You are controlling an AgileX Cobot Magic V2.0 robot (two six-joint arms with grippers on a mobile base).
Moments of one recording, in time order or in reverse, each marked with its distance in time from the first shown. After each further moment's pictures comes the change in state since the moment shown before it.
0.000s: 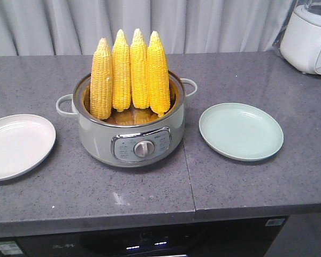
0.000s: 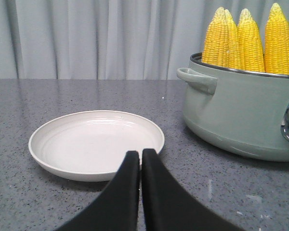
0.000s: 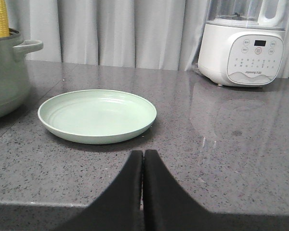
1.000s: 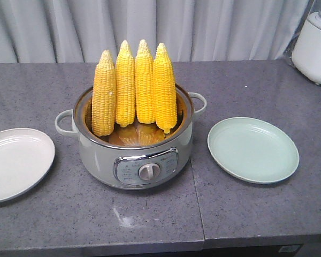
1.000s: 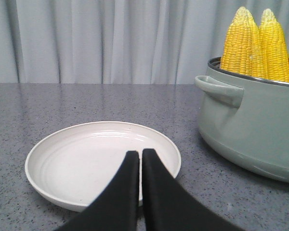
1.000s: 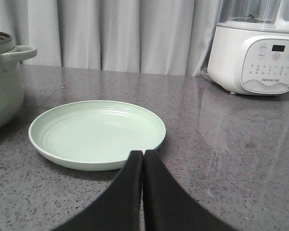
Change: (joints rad) left arm 0.000 0.000 0.000 0.000 0.000 0.000; right arm 0.000 0.000 0.000 0.000 0.000 0.000
